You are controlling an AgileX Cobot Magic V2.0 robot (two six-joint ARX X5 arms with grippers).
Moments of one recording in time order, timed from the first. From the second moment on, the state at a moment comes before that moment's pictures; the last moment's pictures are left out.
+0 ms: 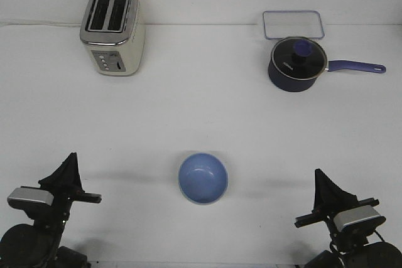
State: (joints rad) left arm -0.33 0.12 0.48 -0.18 -0.24 -0.03; right arm 0.52 0.04 0.53 -0.46 0.25 0.10
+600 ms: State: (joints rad) left arm -0.33 0.08 0.48 -0.19 -0.25 -0.03; right arm 0.52 0.04 0.53 -0.46 0.26 0.10
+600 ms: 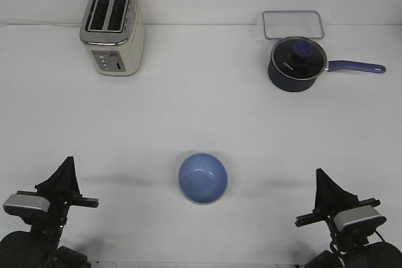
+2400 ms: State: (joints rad) left arm -0.01 0.00 0.03 0.20 0.02 -0.01; right arm 0.52 0.04 0.53 -0.46 0.26 0.10
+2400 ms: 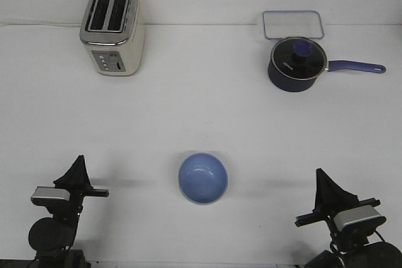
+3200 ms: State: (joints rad) left arm -0.01 0.00 0.03 0.20 0.02 -0.01; right arm 0.17 0.04 0.34 -0.34 0.20 -0.10
